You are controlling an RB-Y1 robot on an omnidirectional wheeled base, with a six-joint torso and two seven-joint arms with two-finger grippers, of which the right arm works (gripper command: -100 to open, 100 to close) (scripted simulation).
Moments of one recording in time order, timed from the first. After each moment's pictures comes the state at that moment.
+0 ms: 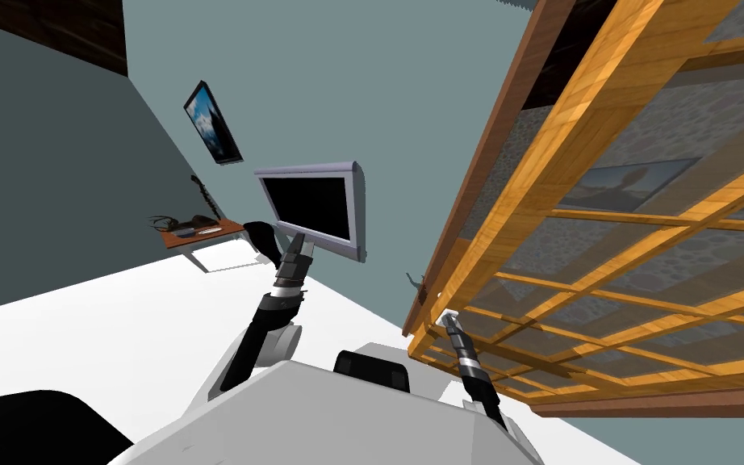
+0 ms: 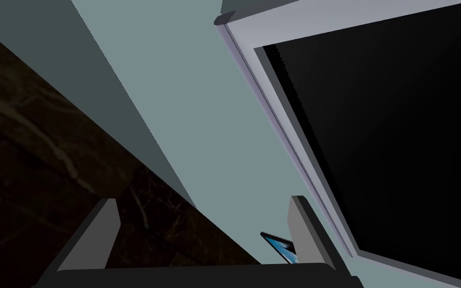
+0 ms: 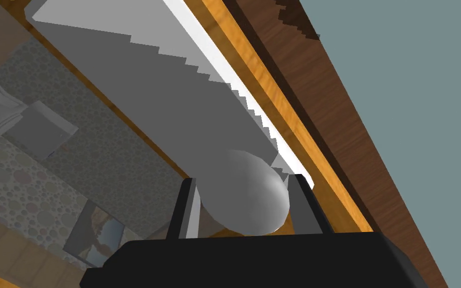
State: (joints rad) arm 0.04 -0.22 -0.26 -0.66 0.16 -0.97 0.65
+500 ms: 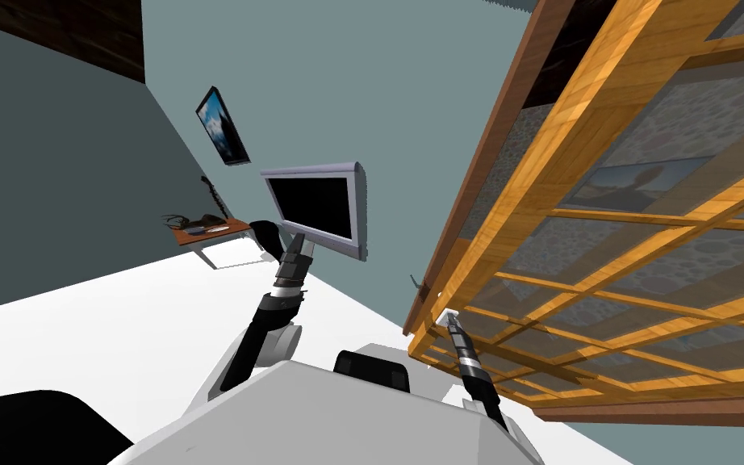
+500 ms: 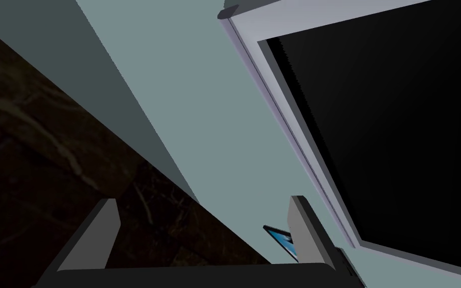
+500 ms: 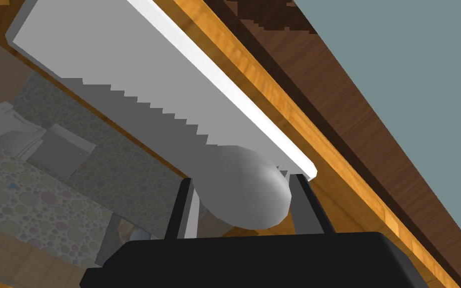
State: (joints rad) arm 0.05 -0.23 -0.23 -0.67 0.11 -0.97 0.54
